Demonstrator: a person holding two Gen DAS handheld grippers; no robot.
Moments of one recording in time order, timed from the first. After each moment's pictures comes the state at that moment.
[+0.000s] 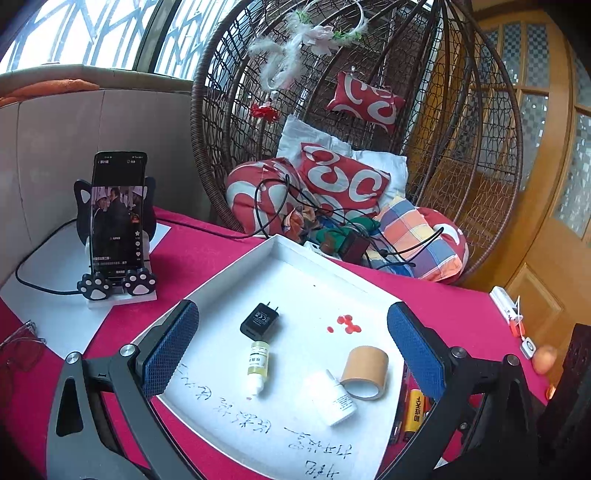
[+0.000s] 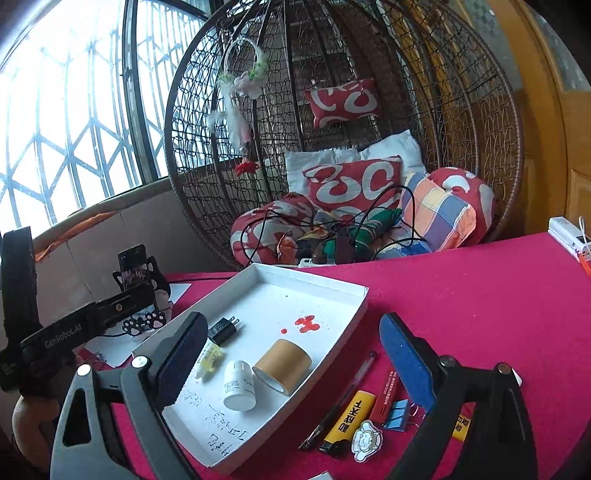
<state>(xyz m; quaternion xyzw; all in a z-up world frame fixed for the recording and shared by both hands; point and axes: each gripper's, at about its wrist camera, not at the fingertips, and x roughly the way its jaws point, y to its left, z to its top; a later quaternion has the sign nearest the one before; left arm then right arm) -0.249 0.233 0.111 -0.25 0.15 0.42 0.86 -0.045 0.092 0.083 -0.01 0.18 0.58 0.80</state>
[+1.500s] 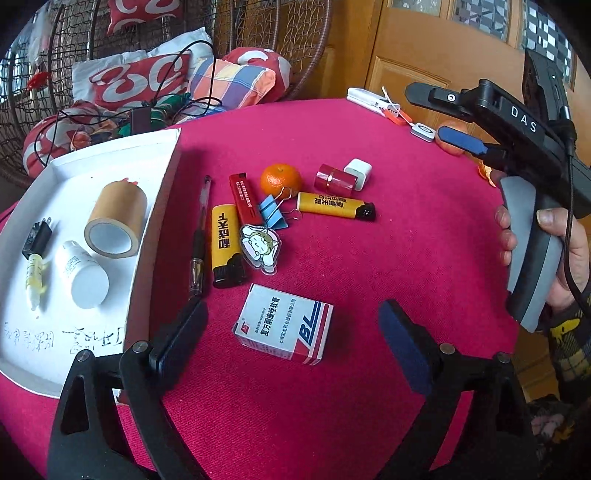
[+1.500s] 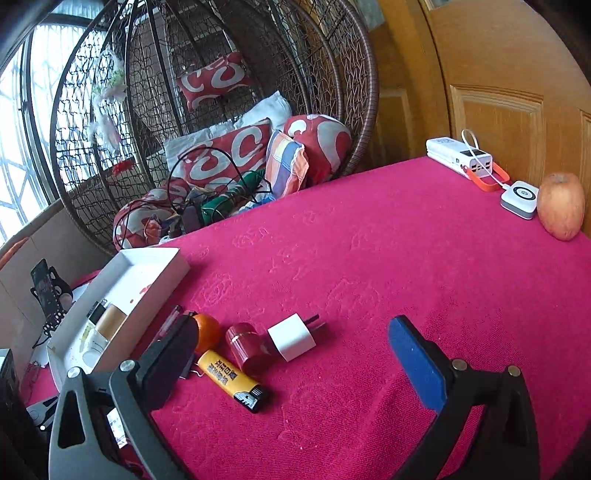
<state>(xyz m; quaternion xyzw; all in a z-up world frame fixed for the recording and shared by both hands) -0.119 0.081 0.025 -0.12 0.39 0.12 0.90 0.093 0.003 0.013 -0.02 0.31 0.44 0.85</state>
